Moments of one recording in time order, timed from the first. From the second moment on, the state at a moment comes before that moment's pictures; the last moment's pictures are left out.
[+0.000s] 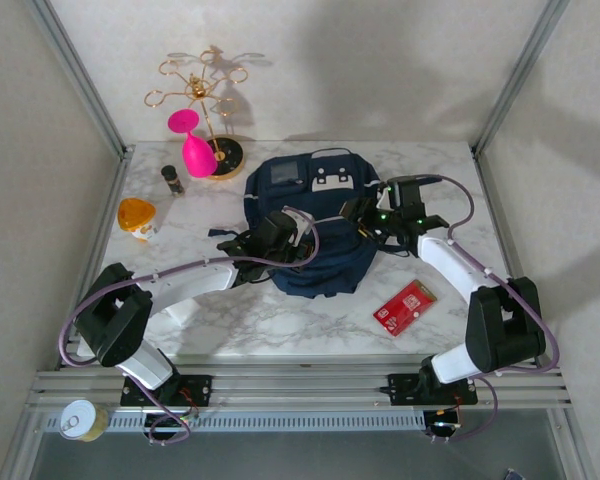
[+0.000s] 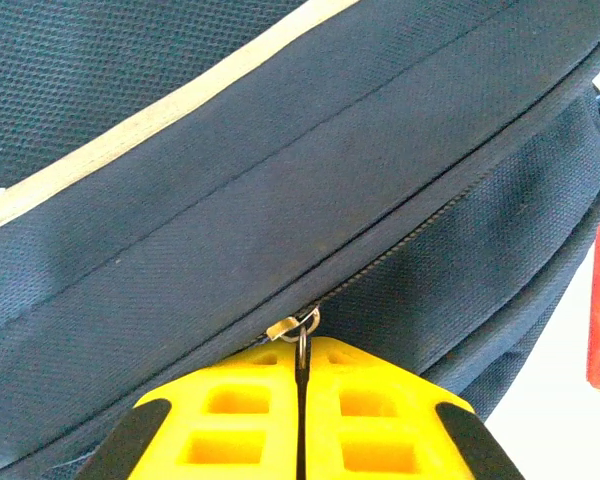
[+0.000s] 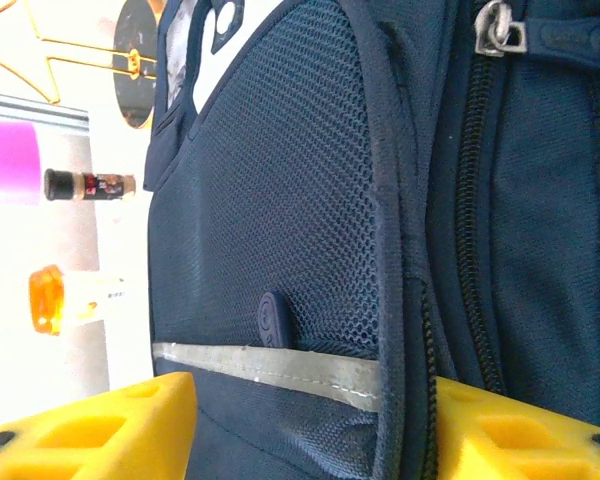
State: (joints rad) left arm -0.77 1.58 1.01 -0.13 0.01 -0.32; right arm 0.33 1.47 1.02 -0.27 -0.41 0.83
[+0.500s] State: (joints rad) left arm -0.76 1.58 1.01 -0.13 -0.01 -0.32; right arm 0.45 1.49 1.14 -0.39 -0.15 0.79
